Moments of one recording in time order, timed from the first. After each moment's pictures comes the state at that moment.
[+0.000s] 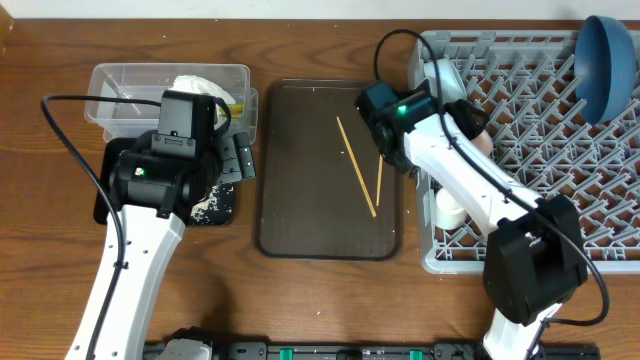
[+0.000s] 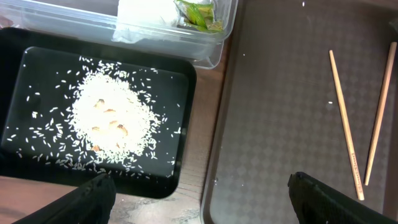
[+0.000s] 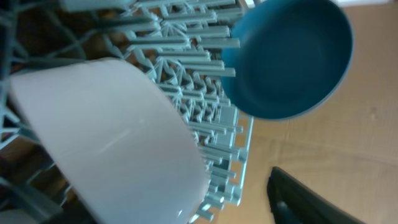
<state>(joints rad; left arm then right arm) -0.17 1.28 1.25 -1.00 -0.08 -0.33 0.53 1.93 1.55 -1.20 1.07 0.16</state>
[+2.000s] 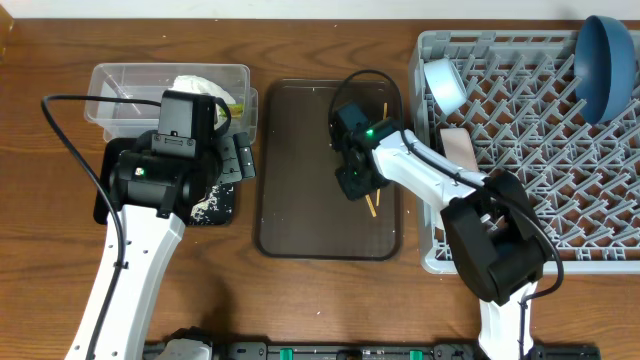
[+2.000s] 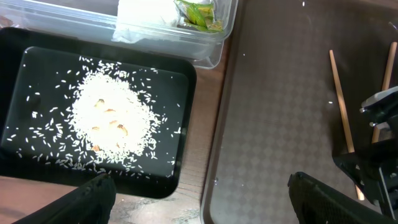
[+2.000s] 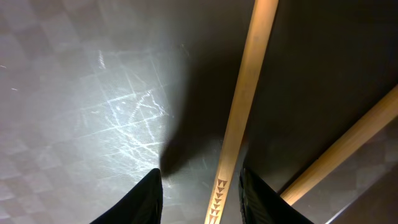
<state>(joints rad) -0.17 1.28 1.25 -1.00 -0.08 -0.33 0.59 2.08 1.45 -0.82 -0.02 0.14</state>
